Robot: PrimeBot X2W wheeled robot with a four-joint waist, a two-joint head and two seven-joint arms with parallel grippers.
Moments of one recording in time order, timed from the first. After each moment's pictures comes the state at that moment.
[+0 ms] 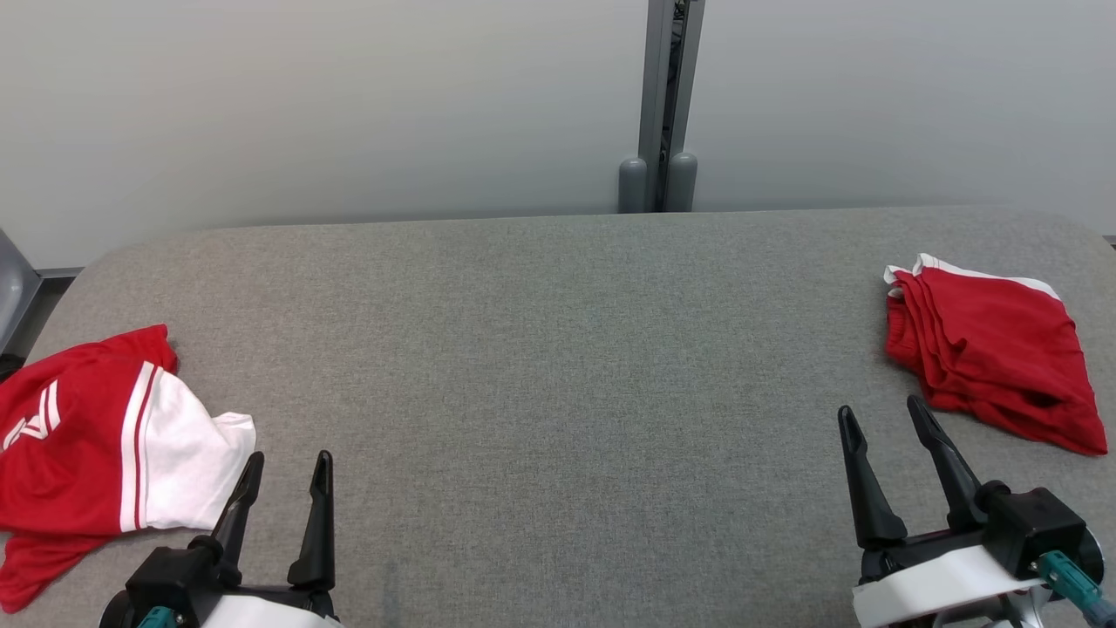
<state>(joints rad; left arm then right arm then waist) 0.04 0.05 0.02 0.21 -0.21 -0.13 -0.26 -0.03 -0.06 0.08 0.14 0.17 0.13 -0.26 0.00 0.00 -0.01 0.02</state>
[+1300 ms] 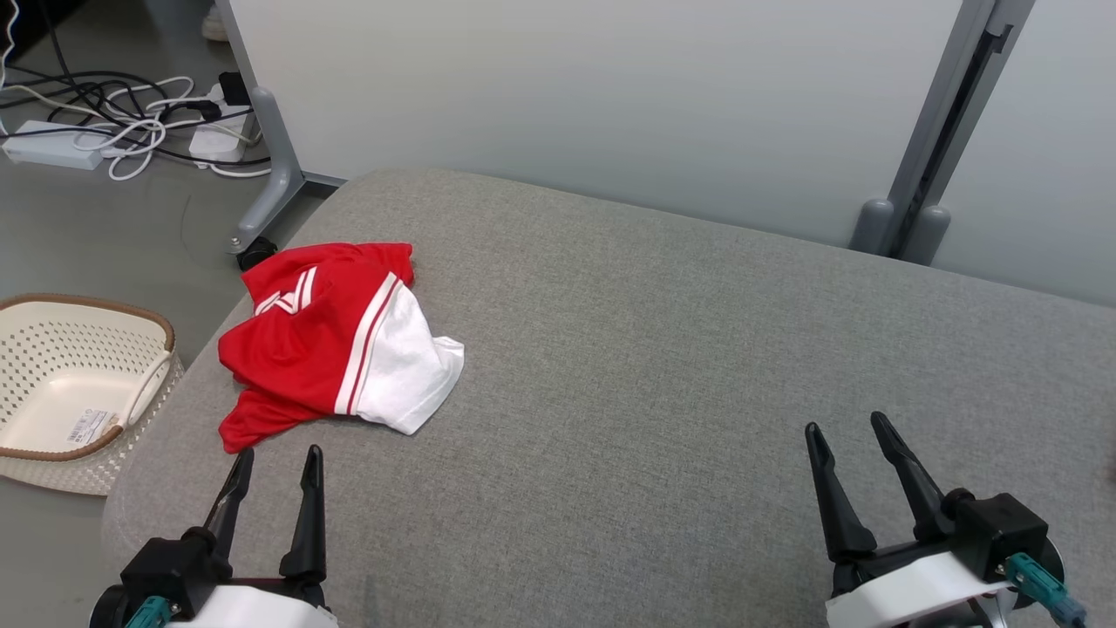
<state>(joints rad) 0.01 0.05 0.05 0.24 -0.19 -0.13 -0.26 -0.03 -0.05 0.14 0.19 0.21 0.13 -0.26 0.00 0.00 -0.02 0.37</state>
